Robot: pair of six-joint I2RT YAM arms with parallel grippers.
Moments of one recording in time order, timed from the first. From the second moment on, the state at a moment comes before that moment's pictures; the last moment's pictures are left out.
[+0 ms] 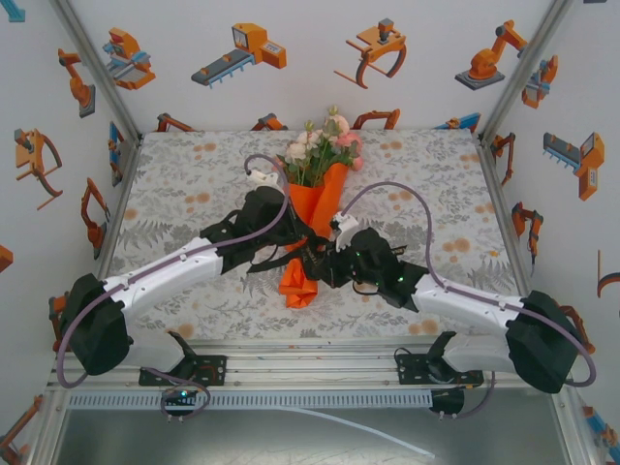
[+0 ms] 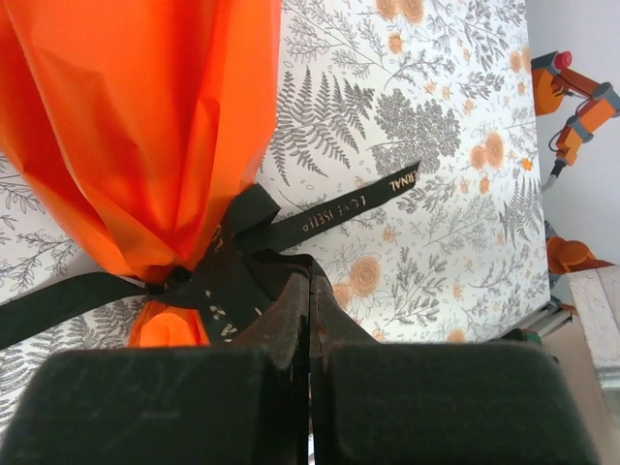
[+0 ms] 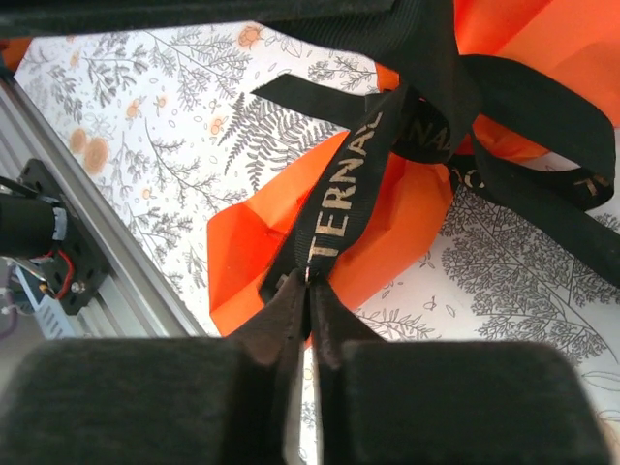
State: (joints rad) left arm -0.84 1.37 1.01 -0.18 -0.14 -0.79; right arm 0.87 1.20 0.60 0.13 -0.16 0.45
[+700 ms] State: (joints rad) left arm -0.80 1.34 1.01 -0.19 -0.14 -0.77; right arm 0.87 1.17 0.86 0.05 -0.32 0.24
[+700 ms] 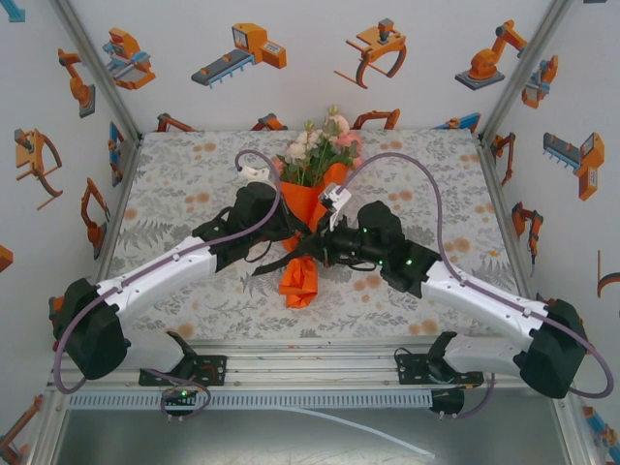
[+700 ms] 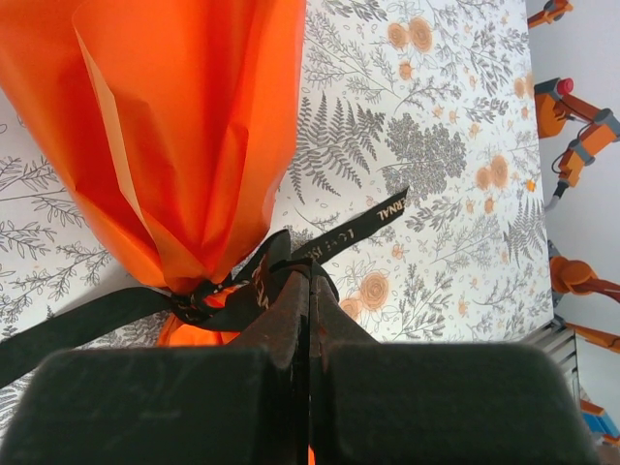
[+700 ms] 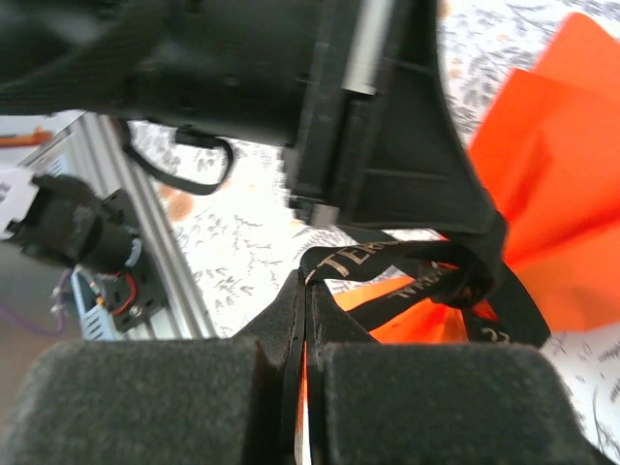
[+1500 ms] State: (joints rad) left arm -0.78 1.29 0.98 -0.19 -0.12 -0.75; right arm 0.81 1.16 0.79 -0.07 -0.21 0.14
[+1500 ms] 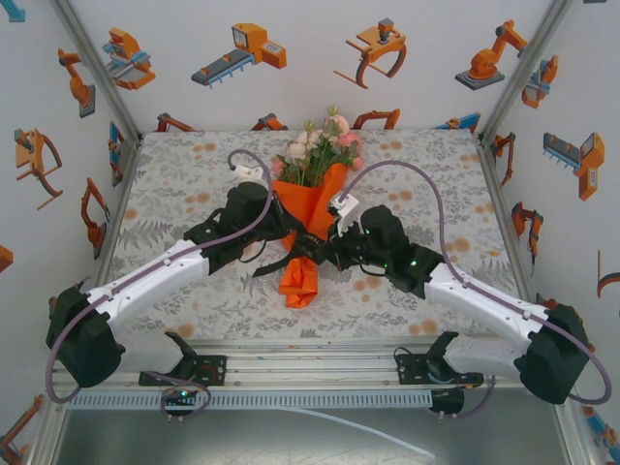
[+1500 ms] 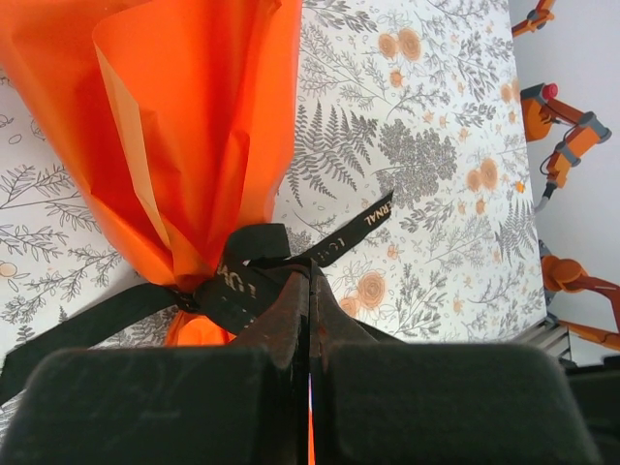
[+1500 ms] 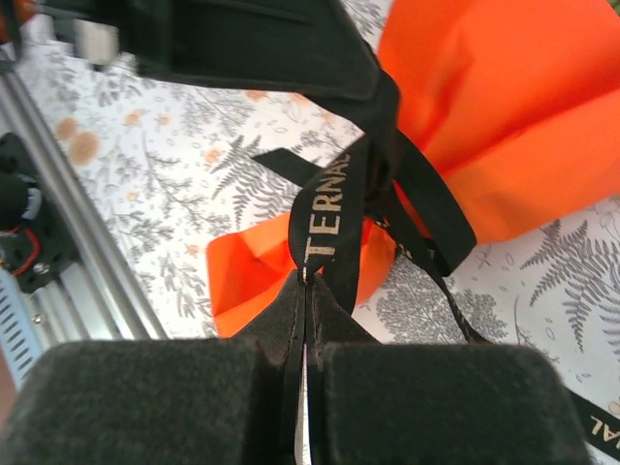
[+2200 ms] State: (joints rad) left arm -0.78 1.24 0.95 -0.19 -0.11 -0.74; right arm 0.72 1.46 0.79 0.09 -0.08 0.08
